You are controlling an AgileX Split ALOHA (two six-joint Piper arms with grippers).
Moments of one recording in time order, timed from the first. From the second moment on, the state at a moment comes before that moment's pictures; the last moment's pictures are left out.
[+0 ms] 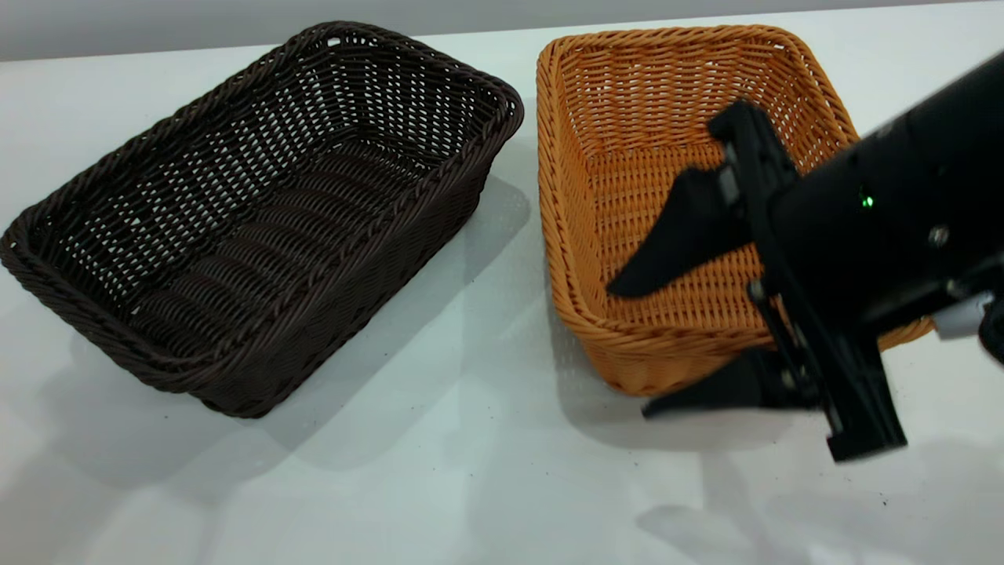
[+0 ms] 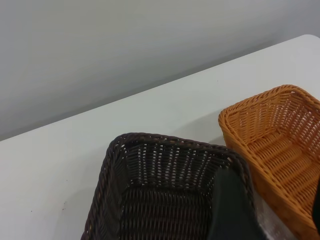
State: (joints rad) left arm -0.05 0.97 -0.63 -1.23 0.48 1.34; right arm 0.48 1.73 -0.52 1.75 0.53 0.07
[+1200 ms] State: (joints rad) left arm -0.05 0.98 -0.63 -1.23 0.48 1.34; right arm 0.48 1.79 -0.52 1.74 0.31 0.06
